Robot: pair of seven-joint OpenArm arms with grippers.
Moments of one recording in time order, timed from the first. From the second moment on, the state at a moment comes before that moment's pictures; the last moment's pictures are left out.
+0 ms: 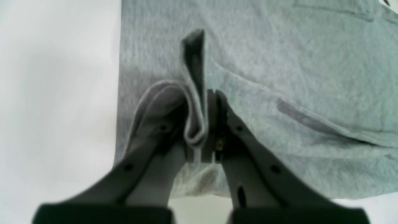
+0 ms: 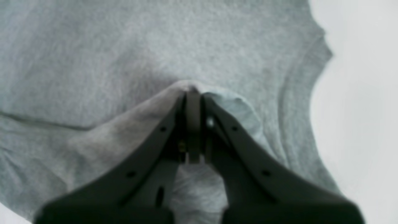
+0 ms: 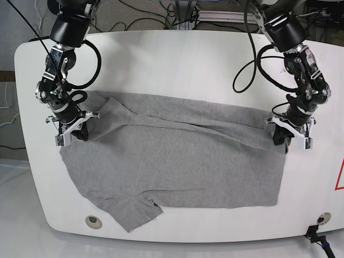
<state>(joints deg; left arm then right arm) -7.7 -5.4 -33.5 80.8 -17.2 -37.6 40.3 5.2 13.8 22.7 76.1 13.9 30.2 -32.8</state>
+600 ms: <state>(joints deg) -14.2 -6.3 -33.5 71.7 -9.5 -37.7 40.1 10.3 16.7 22.8 67.8 13.8 30.0 -30.3</state>
